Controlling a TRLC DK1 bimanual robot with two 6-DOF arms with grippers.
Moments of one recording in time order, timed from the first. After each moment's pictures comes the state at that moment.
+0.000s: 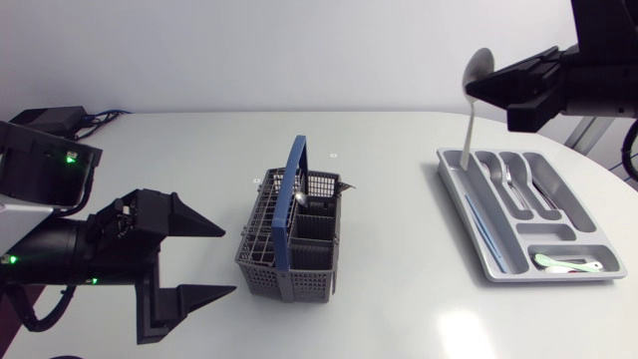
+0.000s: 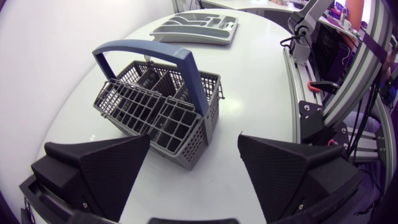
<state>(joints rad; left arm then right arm) -0.38 0.95 0.67 -0.58 0.51 0.73 0.12 1.08 1.12 -0.51 -0.39 -0.33</state>
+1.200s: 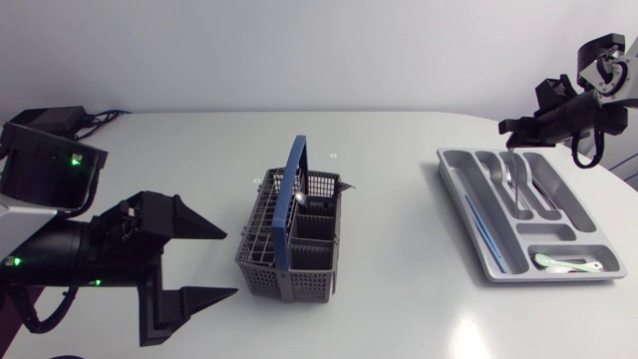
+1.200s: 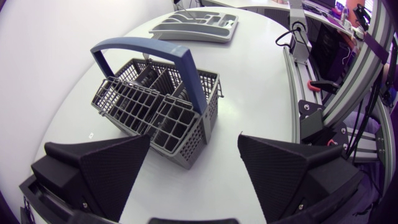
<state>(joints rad) -0.40 0.96 0.67 -0.58 0.49 0.71 -0.30 1.91 1.51 -0.55 -0.21 -0.19</state>
